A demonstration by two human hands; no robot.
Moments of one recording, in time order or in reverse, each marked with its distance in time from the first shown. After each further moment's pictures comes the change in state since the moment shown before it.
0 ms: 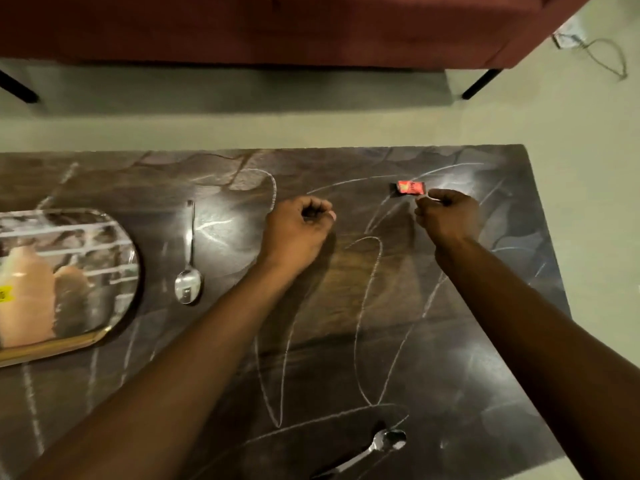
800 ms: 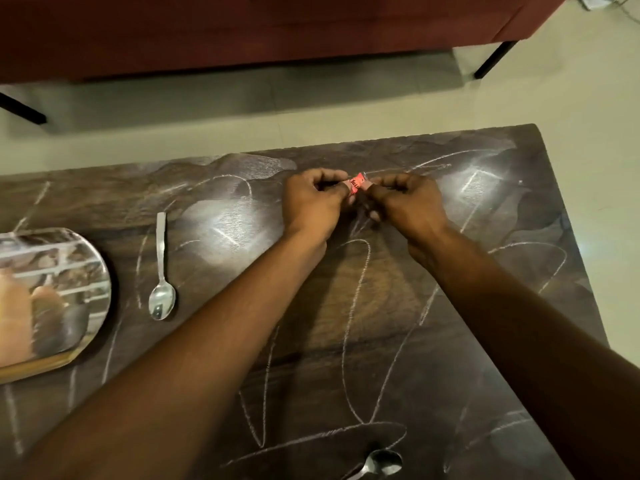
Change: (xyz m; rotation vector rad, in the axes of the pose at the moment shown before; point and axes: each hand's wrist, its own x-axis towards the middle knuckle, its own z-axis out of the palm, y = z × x) left_hand 0.050 0.027 0.079 -0.338 0.149 -0.143; right_hand -0.004 -0.018 0.018 0.148 -0.437 -0.016
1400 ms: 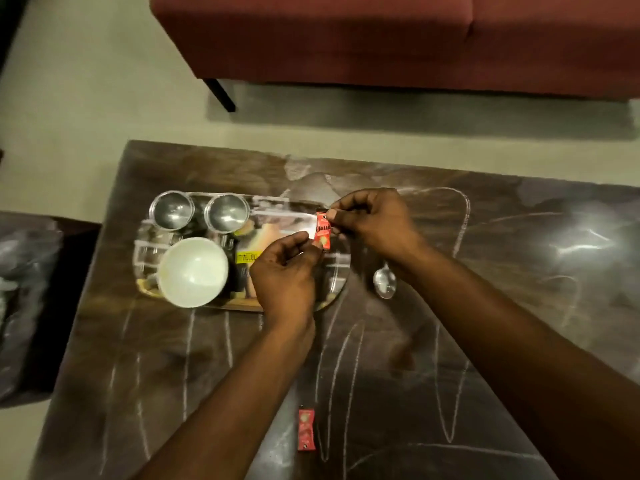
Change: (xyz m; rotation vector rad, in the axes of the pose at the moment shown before) left_hand -0.084 -0.020 -0.345 -0.321 0.563 -0.002; right_hand -0.134 -0.057 0.322 -0.156 -0.537 -0.209
